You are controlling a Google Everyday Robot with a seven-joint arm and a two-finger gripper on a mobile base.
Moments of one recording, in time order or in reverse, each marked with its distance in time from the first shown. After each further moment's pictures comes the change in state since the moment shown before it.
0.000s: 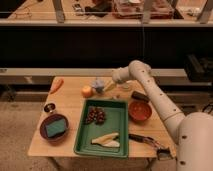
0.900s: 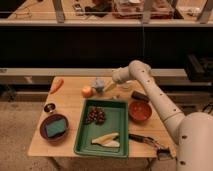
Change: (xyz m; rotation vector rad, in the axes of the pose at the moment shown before) arm 0.001 0.000 -0.001 -0.002 -0.007 -0.010
